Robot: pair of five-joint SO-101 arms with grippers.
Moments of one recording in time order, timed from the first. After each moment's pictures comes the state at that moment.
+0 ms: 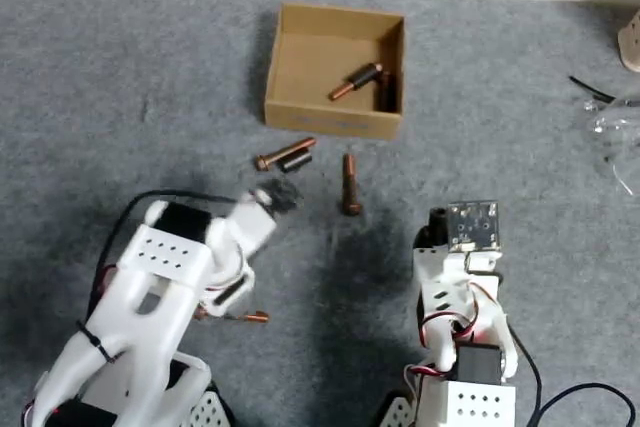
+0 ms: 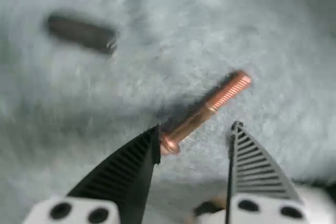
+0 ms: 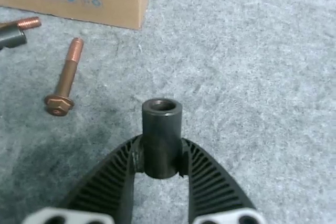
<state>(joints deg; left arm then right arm) 10.3 -34.5 53.0 80.0 -24.5 -0.8 -102.9 95.5 47.7 10.5</state>
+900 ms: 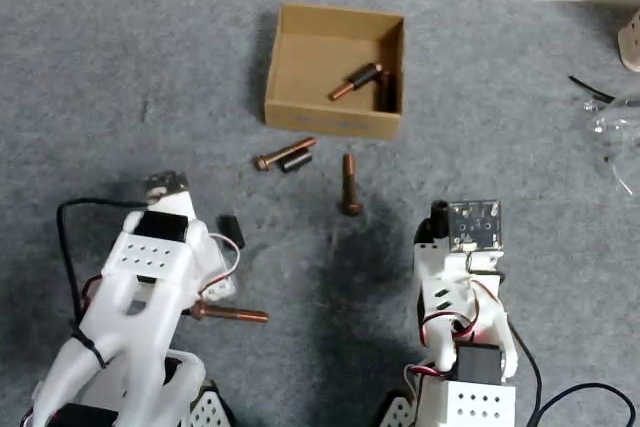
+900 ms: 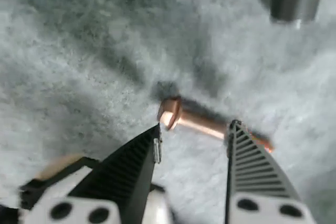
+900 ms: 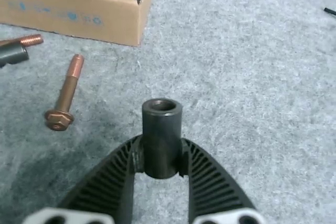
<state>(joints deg) 2.1 -34.5 58.9 77.9 34.9 -0.8 -102.9 95.7 44.9 10.5</state>
